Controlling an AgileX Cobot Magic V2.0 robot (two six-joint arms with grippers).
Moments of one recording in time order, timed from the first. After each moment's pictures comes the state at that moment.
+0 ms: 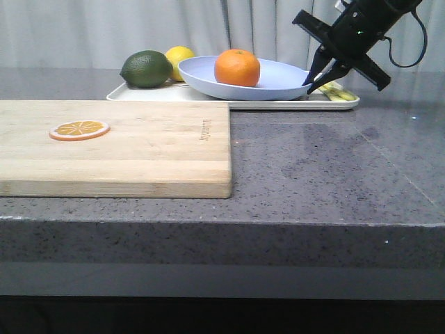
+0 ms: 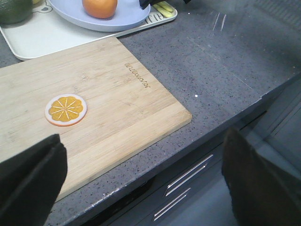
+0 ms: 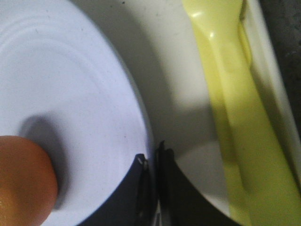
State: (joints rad) left arm -0.54 0.57 -0.77 -0.24 0.78 0.15; right arm 0.04 2.25 -2.09 0.54 0.92 0.30
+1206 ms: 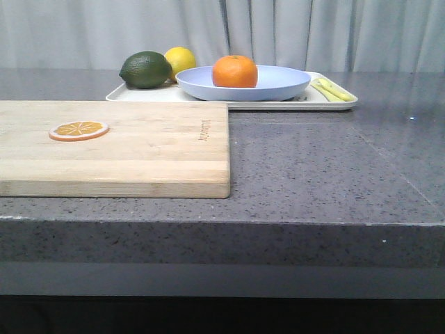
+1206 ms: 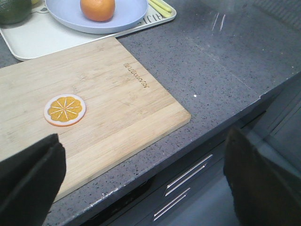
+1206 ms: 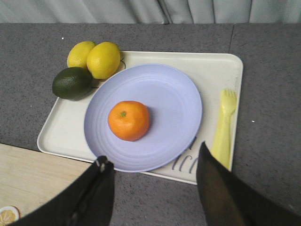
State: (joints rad) left arm -0.54 0.57 -0.77 -0.24 0.78 0.15; right arm 0.09 1.55 -1.88 0.27 0.99 0.01
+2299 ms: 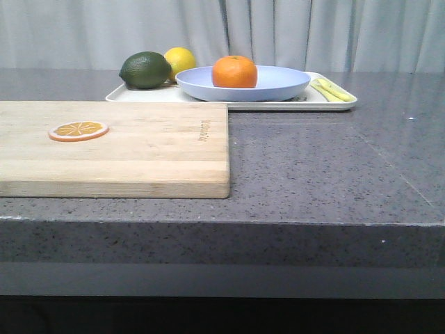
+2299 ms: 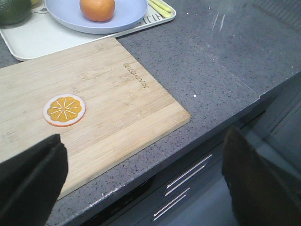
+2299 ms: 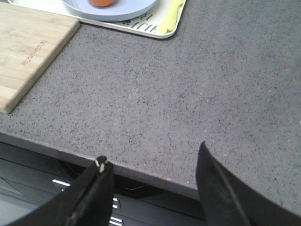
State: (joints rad) left arm -0.54 0.57 -0.77 -0.24 0.78 0.15; right arm 0.09 0.36 -0.78 0.11 1.00 -0.12
